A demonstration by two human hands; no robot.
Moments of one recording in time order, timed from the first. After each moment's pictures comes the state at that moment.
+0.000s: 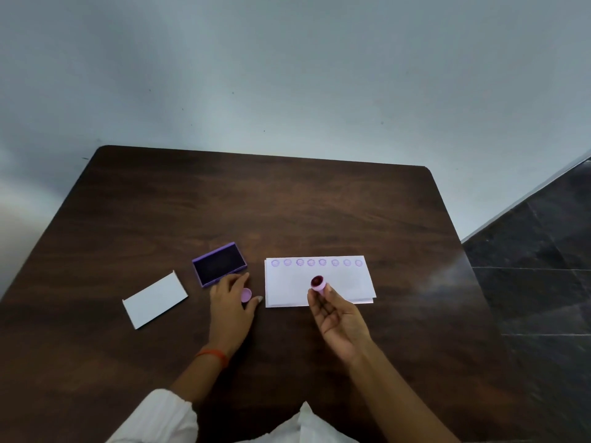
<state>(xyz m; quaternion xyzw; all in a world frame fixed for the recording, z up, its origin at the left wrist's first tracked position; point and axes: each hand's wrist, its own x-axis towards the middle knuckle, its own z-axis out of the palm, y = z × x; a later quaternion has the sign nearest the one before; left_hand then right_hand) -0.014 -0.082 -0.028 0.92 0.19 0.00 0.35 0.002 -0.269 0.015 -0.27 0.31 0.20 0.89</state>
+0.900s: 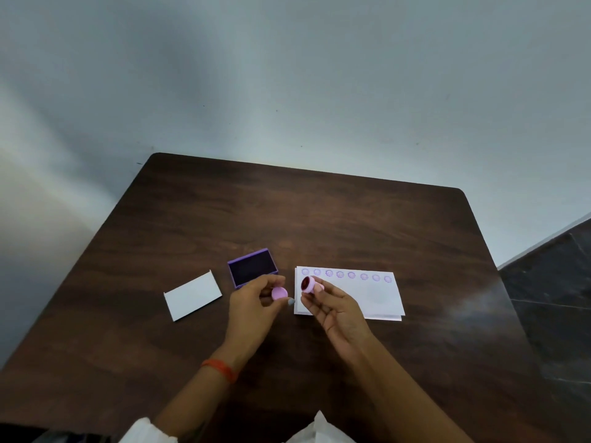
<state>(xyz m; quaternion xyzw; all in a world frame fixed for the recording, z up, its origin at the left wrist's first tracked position) -0.031 -0.074 0.027 0.82 0.19 0.06 0.54 0.008 -0.222 0.030 -0.44 0.17 0.26 0.84</state>
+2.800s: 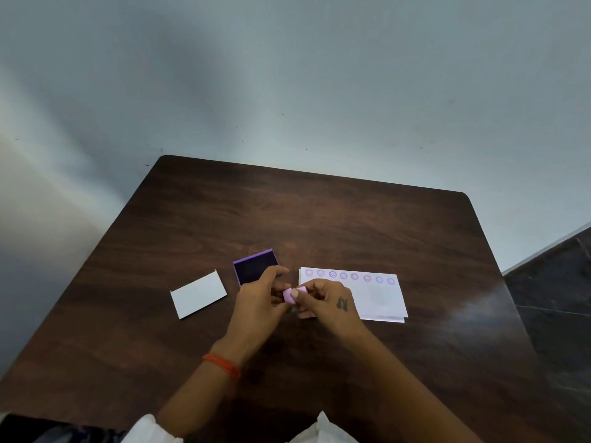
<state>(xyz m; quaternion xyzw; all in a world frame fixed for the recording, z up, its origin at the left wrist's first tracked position) -0.032 -0.069 0.043 0.88 0.09 0.06 0.45 0.012 -0.211 0.043 -0.80 -0.06 0.22 0.56</state>
